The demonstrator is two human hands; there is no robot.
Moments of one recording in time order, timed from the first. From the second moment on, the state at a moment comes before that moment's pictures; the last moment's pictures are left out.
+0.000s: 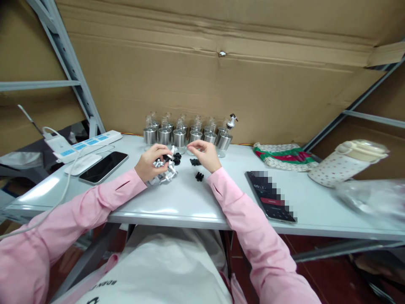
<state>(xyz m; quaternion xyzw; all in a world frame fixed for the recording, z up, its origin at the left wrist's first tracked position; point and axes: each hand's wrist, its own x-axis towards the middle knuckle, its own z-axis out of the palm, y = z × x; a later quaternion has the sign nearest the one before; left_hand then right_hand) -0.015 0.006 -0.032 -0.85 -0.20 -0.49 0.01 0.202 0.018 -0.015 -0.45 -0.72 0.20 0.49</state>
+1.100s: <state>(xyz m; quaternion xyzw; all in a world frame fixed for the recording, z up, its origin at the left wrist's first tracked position) -0.016 0.007 -0.035 -0.85 -0.23 -0.47 0.00 0.242 0.029 -0.007 -0.50 -0.76 0.30 0.29</state>
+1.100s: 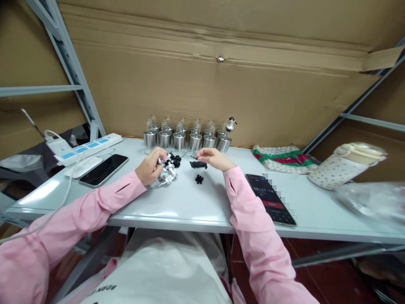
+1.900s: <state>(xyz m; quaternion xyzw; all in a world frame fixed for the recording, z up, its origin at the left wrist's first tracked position) -0.015 0.007 -0.042 -0.88 -0.19 -0.43 -0.01 0.187 0.005 -0.015 -0.24 -0.67 0.63 0.30</state>
